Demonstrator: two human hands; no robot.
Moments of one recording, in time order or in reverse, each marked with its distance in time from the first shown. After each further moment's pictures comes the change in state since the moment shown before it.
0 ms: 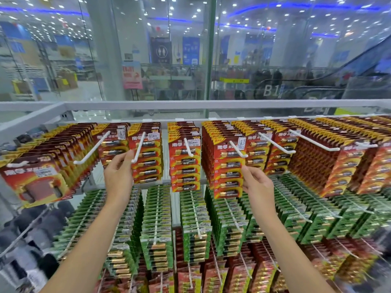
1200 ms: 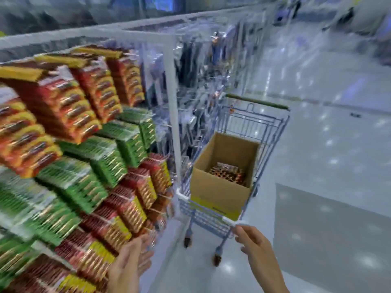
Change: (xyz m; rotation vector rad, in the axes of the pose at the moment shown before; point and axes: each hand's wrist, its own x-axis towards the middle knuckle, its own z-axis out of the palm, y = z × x) left_hand -0.492 -0.109 0.261 0.193 -1.013 -0.815; right_hand -0.300 0.134 -0.465 -0.040 0.913 0.532
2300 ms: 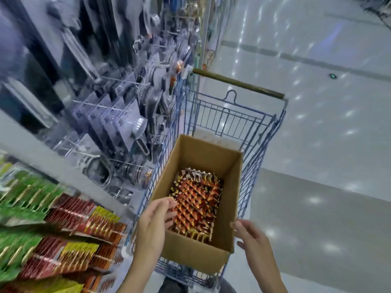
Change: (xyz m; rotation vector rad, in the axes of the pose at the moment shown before) left_hand 0.298 0.044 0.348 0.346 -0.280 -0.008; right_hand 0.337 -0.075 -0.036 -0.012 0.207 0.296
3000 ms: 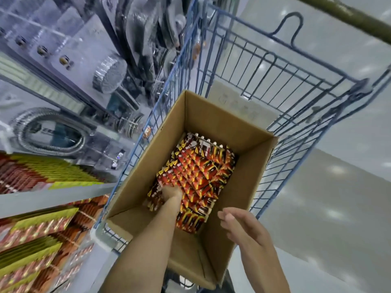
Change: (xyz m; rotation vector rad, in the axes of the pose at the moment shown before) left_hand 0.221 -0.170 0.136 0.127 0.479 -0.749; right_hand 0.121 -0.047 0.017 -0.134 -0.284 0.148
